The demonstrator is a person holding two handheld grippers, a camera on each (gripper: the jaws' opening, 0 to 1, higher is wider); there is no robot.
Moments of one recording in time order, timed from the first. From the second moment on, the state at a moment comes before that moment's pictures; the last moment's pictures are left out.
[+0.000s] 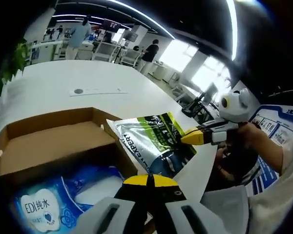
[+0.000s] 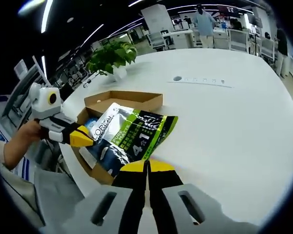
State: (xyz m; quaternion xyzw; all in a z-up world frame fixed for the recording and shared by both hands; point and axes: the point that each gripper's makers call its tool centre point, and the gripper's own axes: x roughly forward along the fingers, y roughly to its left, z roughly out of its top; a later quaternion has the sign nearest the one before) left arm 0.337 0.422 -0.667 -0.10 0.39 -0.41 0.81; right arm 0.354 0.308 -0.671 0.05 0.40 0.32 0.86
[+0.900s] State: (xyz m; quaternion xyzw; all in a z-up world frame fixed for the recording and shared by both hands) left arm 0.352 0.375 -0.683 -0.05 0.41 -0.44 0.79; right arm 0.365 0.264 -0.693 0.06 0.43 0.28 0.86
